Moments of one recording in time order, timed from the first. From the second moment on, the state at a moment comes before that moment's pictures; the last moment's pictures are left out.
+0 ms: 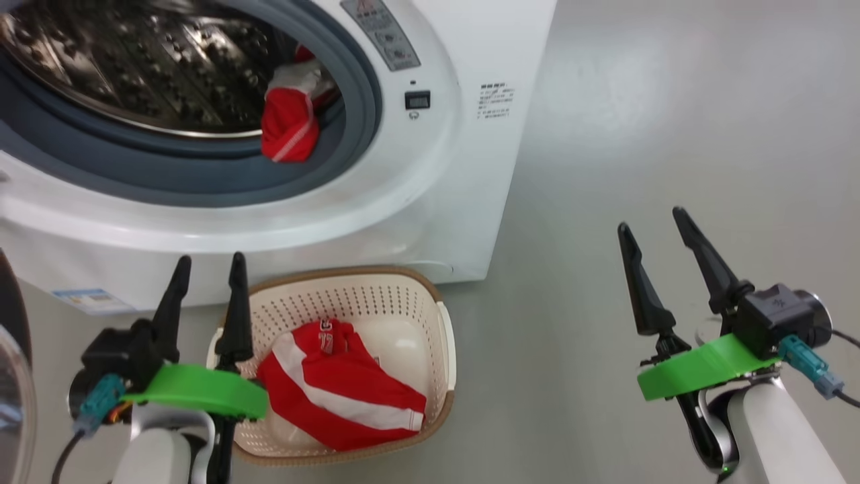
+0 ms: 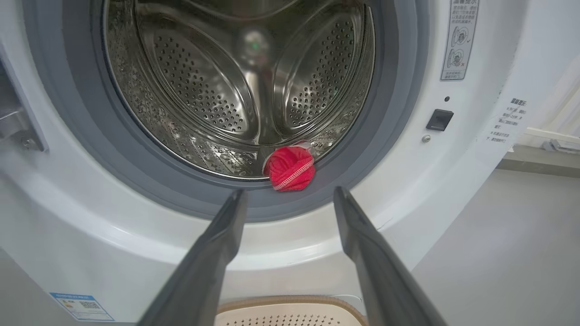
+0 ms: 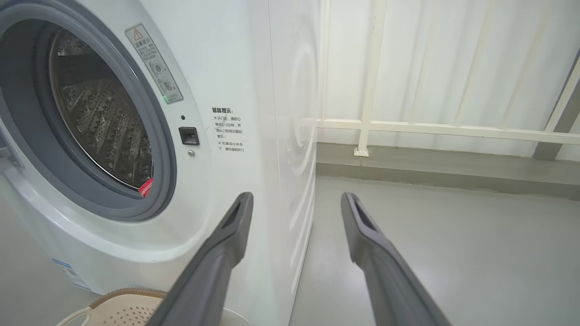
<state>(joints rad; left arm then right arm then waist) -0.34 0.05 0.00 0.38 -0.28 -0.07 -0.25 -0.24 -0.05 0.04 0.20 0.19 0.13 -0.26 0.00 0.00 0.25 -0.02</state>
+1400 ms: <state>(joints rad) 0.02 0.08 0.00 0.14 -0.26 0.00 -0.23 -0.02 -0.05 0.02 0.11 0.19 0.13 -0.26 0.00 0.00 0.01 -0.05</state>
